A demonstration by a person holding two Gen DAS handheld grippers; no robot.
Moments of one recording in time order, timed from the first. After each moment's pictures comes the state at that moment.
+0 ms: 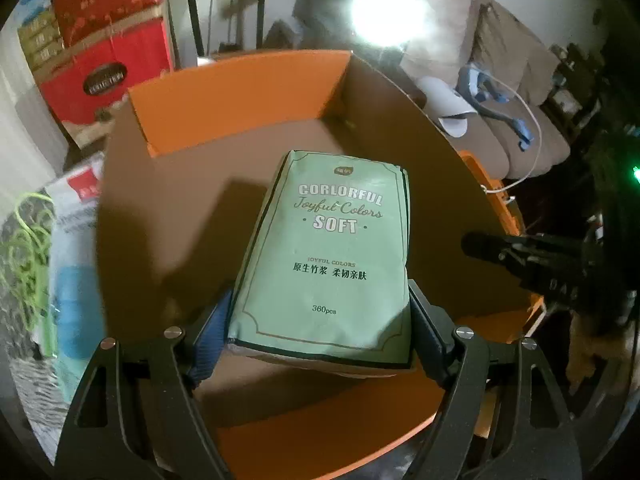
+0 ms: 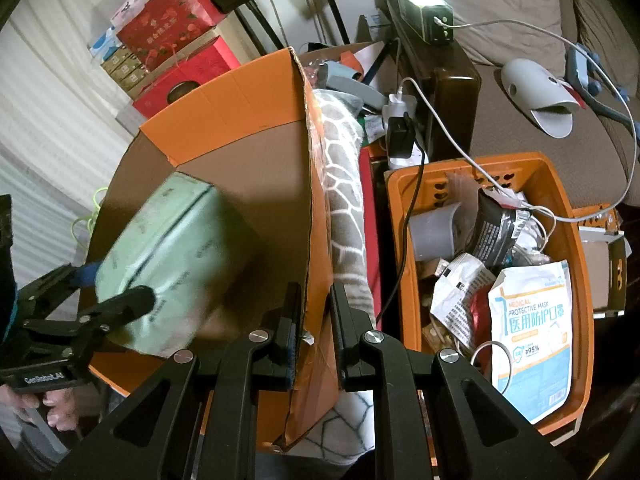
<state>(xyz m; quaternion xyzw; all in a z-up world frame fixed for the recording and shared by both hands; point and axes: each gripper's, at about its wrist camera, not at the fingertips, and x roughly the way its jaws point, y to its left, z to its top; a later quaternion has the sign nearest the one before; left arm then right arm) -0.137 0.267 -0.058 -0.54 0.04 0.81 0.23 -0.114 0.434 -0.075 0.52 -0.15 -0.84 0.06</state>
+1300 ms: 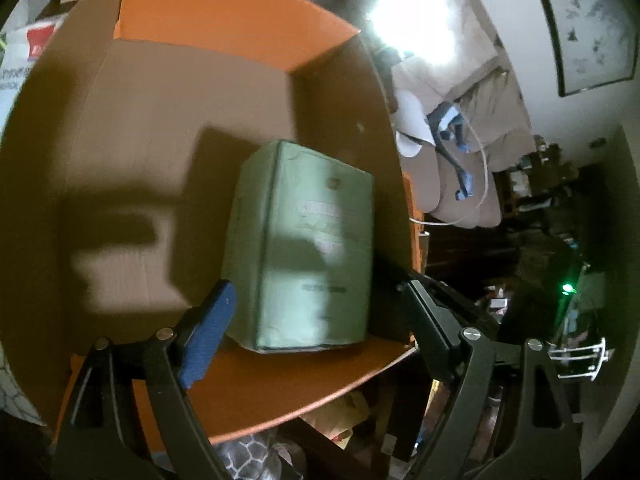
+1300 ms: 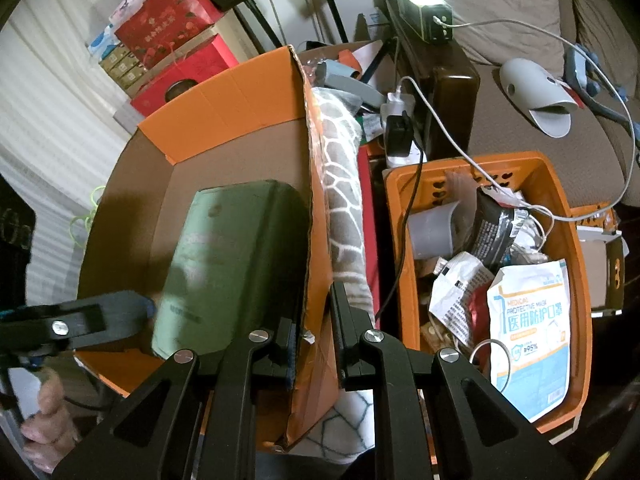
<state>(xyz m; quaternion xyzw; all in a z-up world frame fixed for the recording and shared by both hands) -0.157 0.258 -0.064 -0.63 -0.20 0.71 0.26 -0.113 0.435 -0.076 0.52 -0.15 -0.84 0.05</state>
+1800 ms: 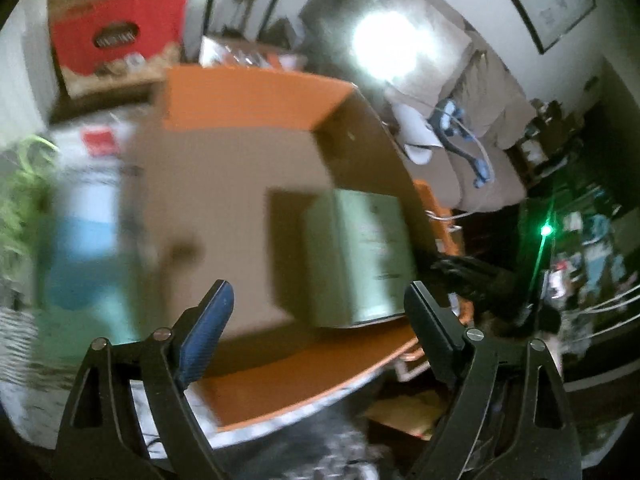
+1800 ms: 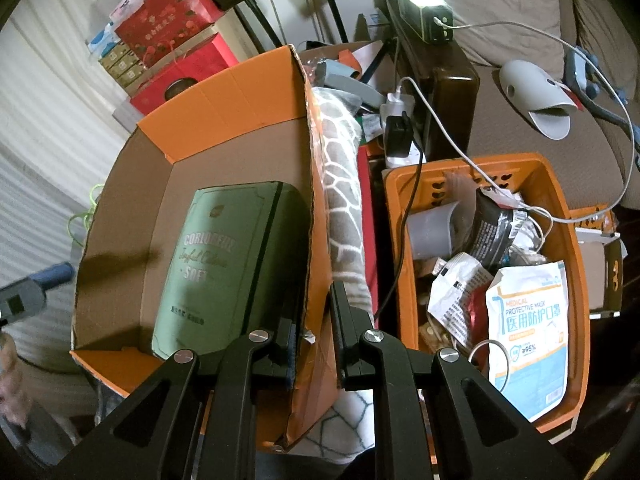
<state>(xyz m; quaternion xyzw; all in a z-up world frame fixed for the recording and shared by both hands) -0.139 0.182 -0.004 -0.56 -0.07 0.79 0.26 -0.112 0.435 -0.077 0.52 -0.15 -0.84 0.05</state>
